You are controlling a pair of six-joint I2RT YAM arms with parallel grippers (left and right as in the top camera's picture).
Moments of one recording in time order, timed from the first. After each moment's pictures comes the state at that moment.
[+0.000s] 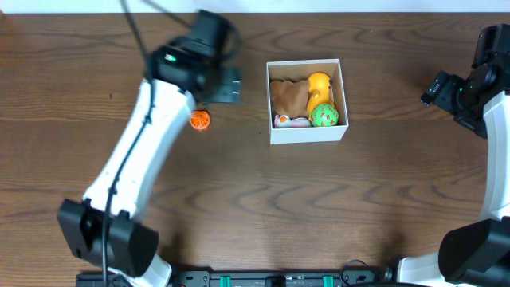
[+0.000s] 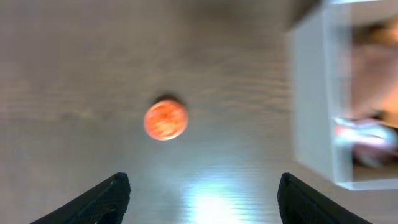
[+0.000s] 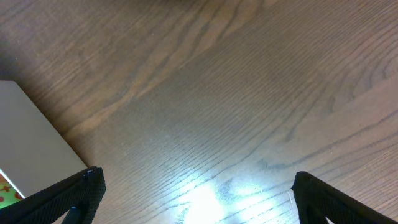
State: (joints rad) left arm -0.29 1.77 1.71 -1.13 -0.07 -0.26; right arm -0.24 1.64 1.62 -1.22 0.12 0.39
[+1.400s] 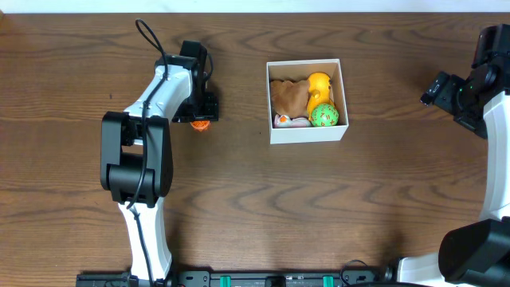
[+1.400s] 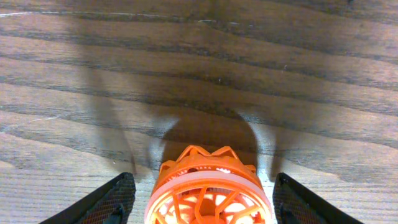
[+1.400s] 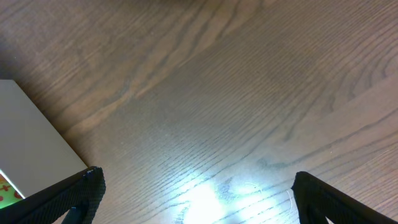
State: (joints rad) left arm -0.15 2.20 1.63 -0.96 0.00 -0.17; right arm -0.24 1.64 1.62 -1.23 0.12 0.39
